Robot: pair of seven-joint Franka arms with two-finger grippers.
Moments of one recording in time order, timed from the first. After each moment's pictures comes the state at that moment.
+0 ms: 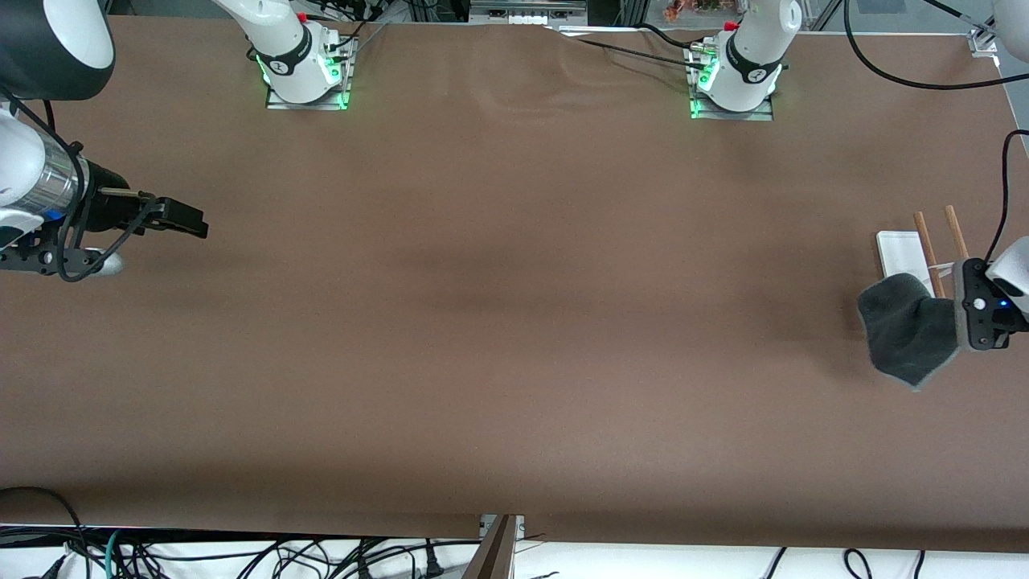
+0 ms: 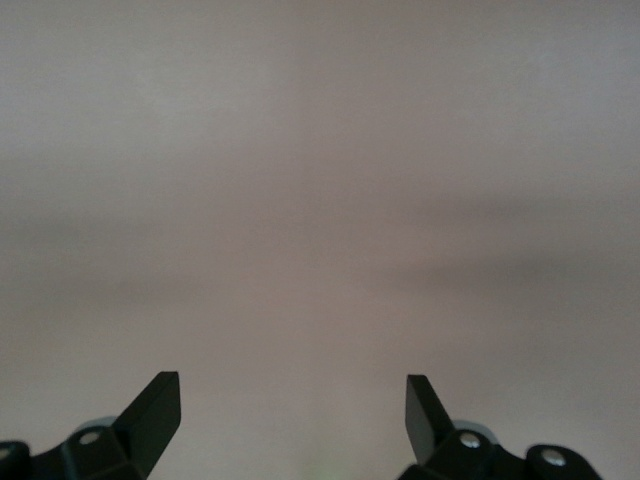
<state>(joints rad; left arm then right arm) 0.23 0.55 0.03 -1.29 0.16 1.62 1.73 0.10 0.18 -0.03 -1.51 0.03 1.56 0.12</state>
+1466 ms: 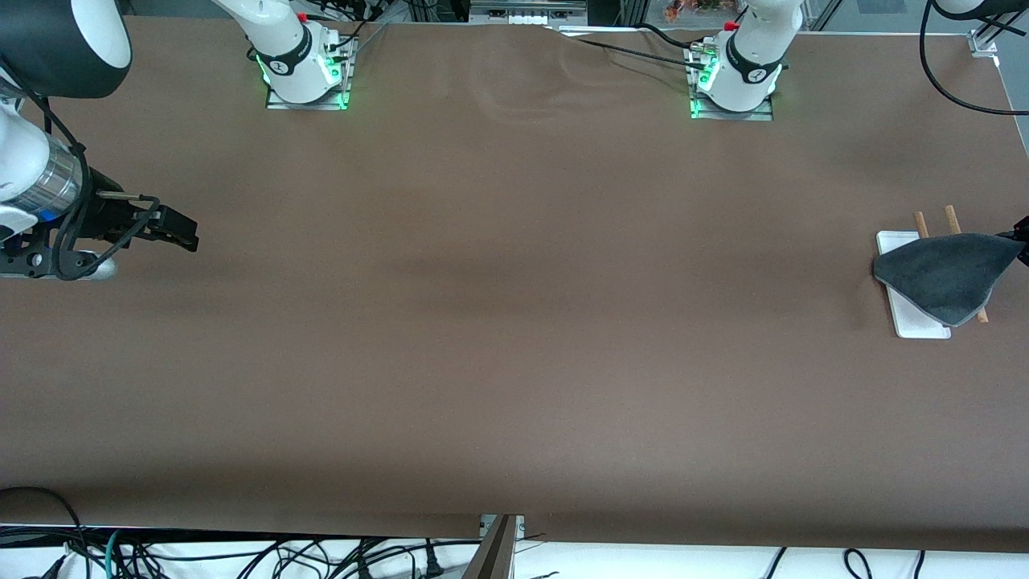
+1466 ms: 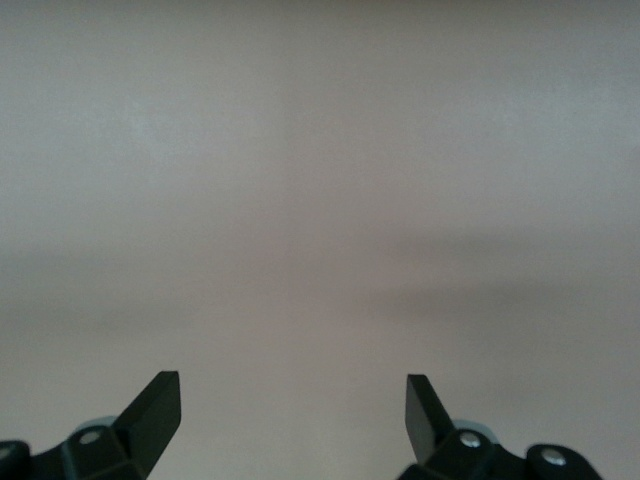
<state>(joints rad) 0.57 0.70 0.04 -1.31 0.21 1.52 1.76 0.12 0.17 -0.03 -1.50 -0.01 1.63 0.13</state>
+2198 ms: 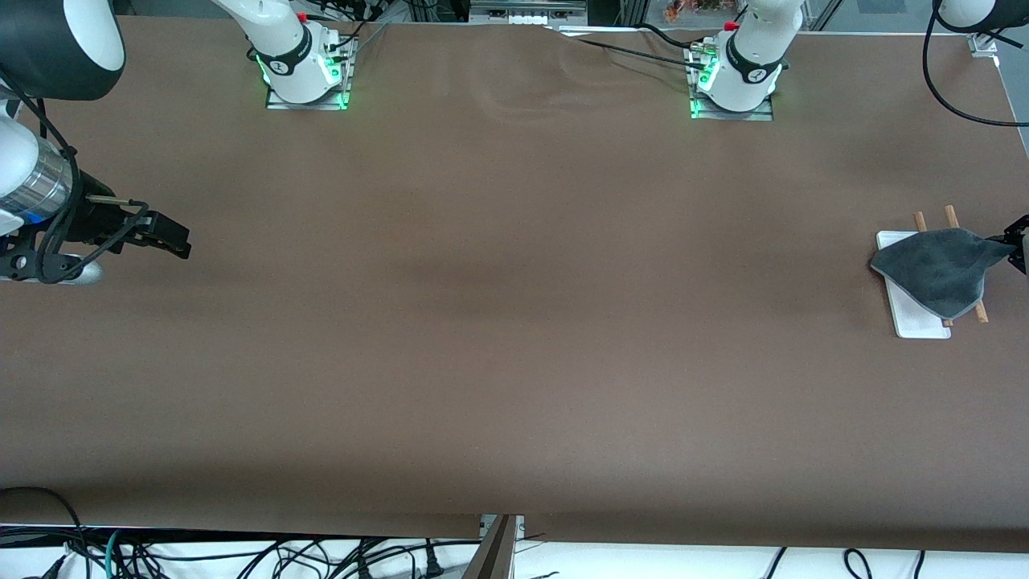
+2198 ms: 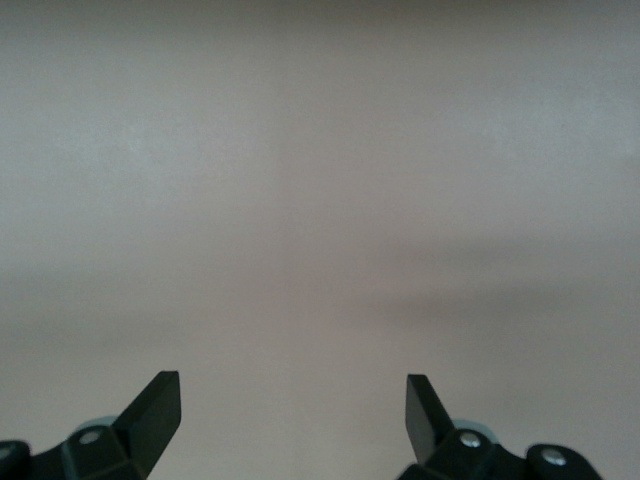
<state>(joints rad) 0.61 0.76 0.04 -1.31 0.21 1.59 1.78 0.12 0.17 -0.04 -1.50 -0.01 1.66 0.14</state>
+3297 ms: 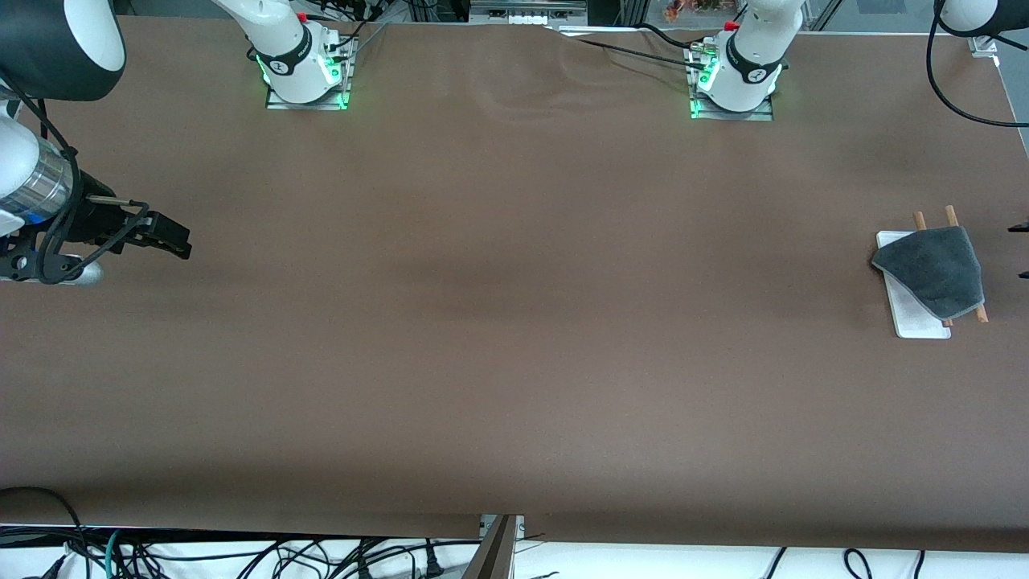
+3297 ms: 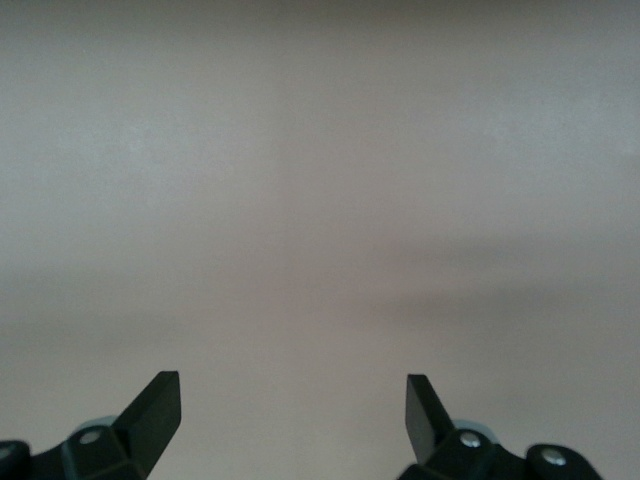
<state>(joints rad) 0.62 0.76 0.03 -1.21 0.20 1.63 1.78 0.12 0.18 -0.04 -1.50 -0.01 1.66 0.14</state>
